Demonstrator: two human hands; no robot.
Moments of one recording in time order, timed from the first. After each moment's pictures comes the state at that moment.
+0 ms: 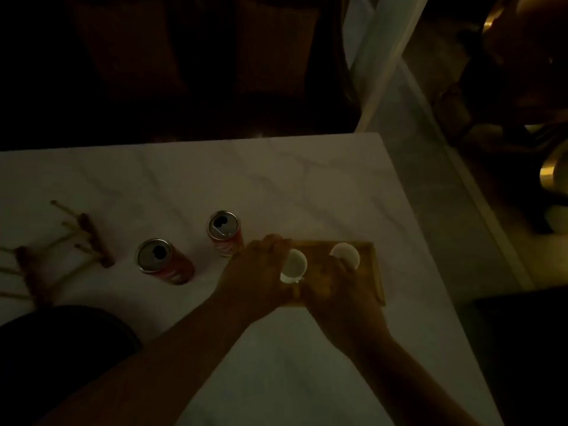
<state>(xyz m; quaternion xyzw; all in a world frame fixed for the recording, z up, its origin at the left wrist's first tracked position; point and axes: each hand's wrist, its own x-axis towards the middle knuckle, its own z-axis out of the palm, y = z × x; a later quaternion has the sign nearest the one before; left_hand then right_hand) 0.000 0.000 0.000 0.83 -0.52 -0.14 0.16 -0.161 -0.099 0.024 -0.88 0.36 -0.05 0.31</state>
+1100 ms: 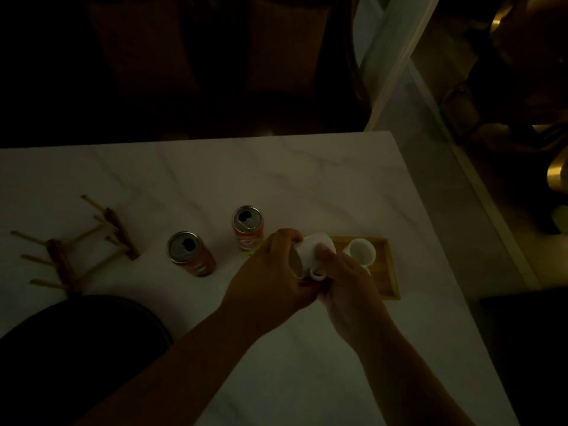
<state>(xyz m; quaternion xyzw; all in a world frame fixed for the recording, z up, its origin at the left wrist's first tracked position) -0.016 0.037 0.055 0.83 -0.37 -0.21 0.36 -0.124 -0.072 0.041 -0.38 0.39 -0.17 0.82</state>
